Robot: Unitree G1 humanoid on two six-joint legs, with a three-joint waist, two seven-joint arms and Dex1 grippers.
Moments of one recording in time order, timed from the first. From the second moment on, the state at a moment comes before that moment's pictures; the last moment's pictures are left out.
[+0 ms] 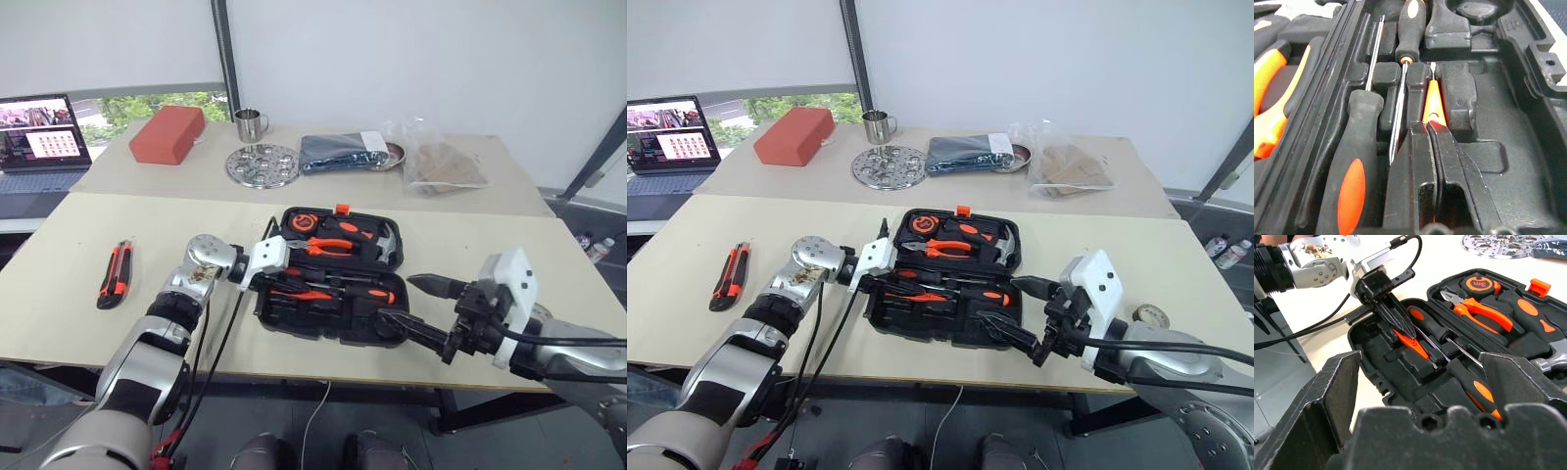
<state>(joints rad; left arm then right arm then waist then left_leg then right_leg) -0.90 0.45 -0.29 0.82 -0.10 -0.16 -1.44 -0.02 -0.83 -0.30 -0.82 1.01 0.88 0.44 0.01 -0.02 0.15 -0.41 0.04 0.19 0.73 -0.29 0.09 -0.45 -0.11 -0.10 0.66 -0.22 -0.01</state>
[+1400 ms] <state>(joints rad) -0.34 0.75 0.58 0.09 -0.31 0.98 -0.38 -0.45 -0.72 0.08 -0.46 0.72 0.74 0.82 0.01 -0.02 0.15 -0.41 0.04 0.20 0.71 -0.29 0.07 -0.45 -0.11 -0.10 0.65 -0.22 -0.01</state>
